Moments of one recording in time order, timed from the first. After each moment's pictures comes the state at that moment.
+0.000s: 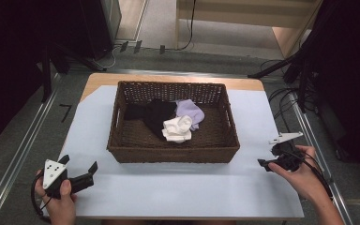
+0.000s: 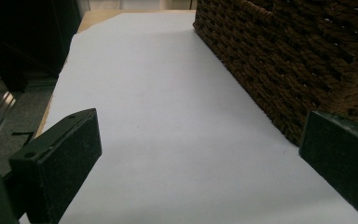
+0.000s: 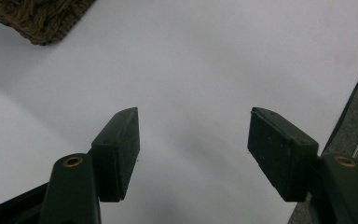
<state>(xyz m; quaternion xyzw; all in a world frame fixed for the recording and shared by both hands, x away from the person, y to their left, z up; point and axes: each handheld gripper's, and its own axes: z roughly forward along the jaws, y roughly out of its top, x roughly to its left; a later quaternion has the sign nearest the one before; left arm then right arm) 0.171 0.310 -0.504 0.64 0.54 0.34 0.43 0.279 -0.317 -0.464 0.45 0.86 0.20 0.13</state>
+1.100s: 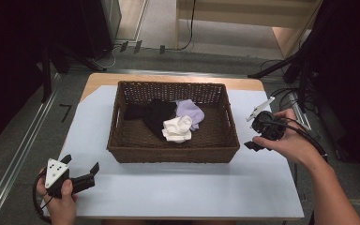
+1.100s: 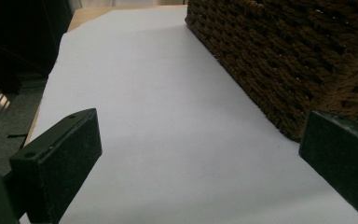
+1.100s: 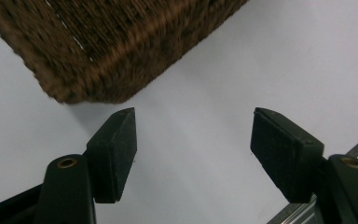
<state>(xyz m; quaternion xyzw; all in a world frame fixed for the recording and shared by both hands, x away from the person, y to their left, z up) 0.173 0.308 -0.504 0.65 0.53 0.33 0.43 0.325 -0.249 -0.382 0.31 0.93 0.14 0.10</state>
